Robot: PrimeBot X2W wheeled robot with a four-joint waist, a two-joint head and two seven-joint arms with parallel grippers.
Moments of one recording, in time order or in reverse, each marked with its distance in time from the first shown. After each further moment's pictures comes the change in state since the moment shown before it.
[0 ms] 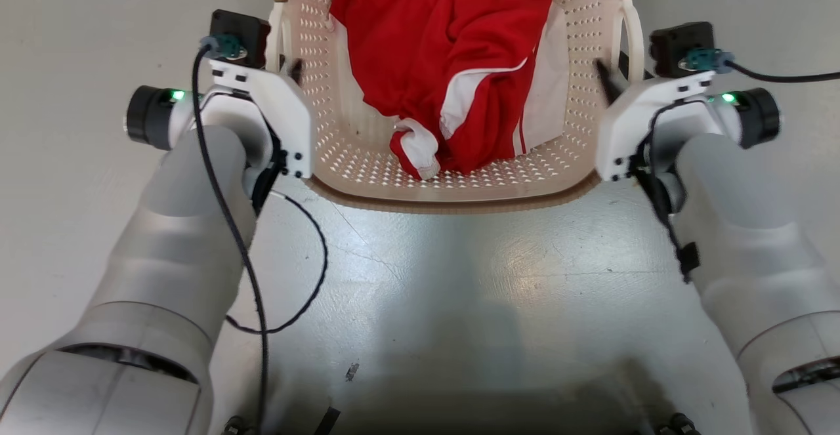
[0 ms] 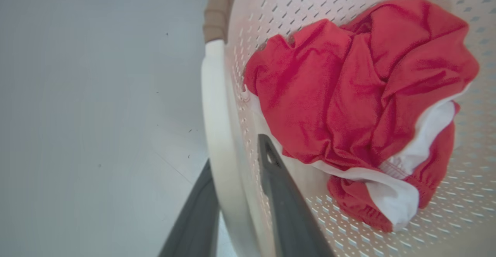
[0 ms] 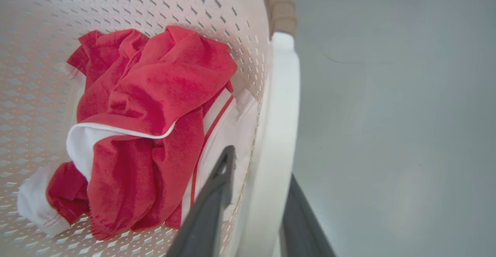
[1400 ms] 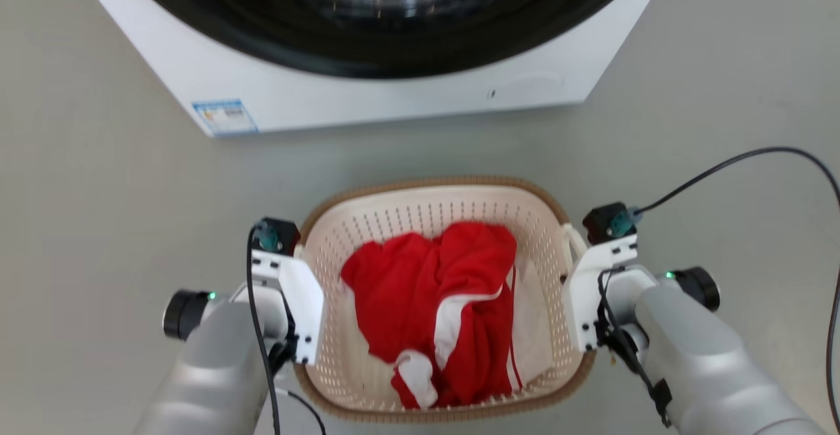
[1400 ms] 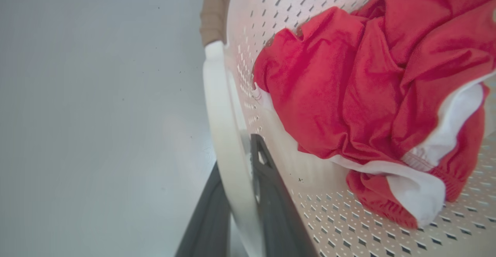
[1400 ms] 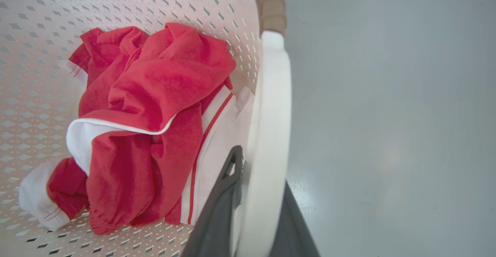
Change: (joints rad) left arm 0.363 0.011 -0.157 0.002 -0.136 -0.002 0.266; right arm 0.270 -0.016 0.413 0.030 0.390 -0.012 0.286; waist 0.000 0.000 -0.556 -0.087
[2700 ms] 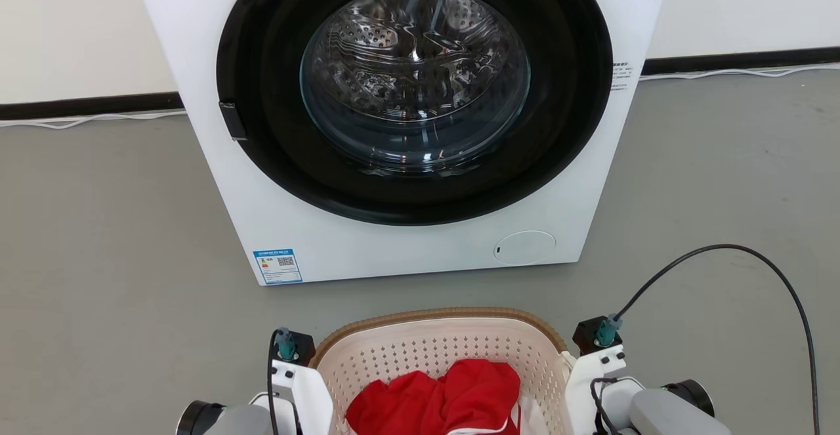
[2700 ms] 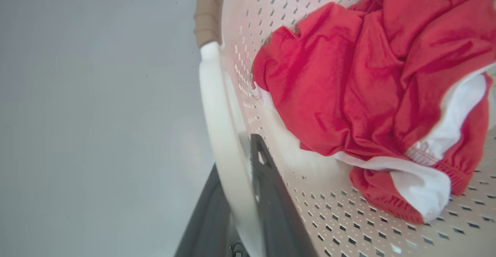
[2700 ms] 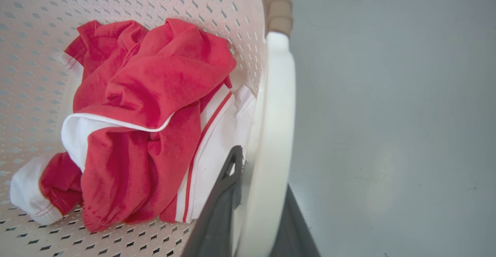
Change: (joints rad) left arm 0.228 0.018 -0.229 -0.046 -0.191 0.000 0.106; right arm 0.193 -0.002 0.210 0.021 0.180 -0.008 0.070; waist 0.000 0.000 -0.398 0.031
